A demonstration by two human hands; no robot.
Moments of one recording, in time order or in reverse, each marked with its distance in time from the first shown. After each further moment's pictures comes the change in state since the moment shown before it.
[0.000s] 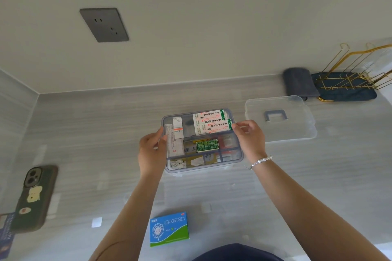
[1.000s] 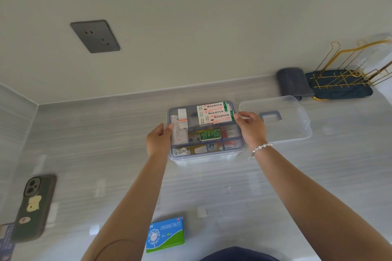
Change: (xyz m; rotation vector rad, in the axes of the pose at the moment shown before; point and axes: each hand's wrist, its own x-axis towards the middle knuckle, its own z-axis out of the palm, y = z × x) left_hand 0.025 0.042 0.035 -0.207 -0.022 -0.239; right_hand 0.043 0.004 -0.017 0.043 -0.011 0.020
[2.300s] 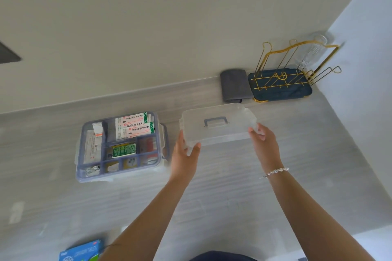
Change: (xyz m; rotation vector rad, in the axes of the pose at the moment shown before) left_hand -0.118 0.008 0.240 0.152 -0.330 0.143; right_hand 0.077 0.126 -0.207 -0.060 0.019 0.087
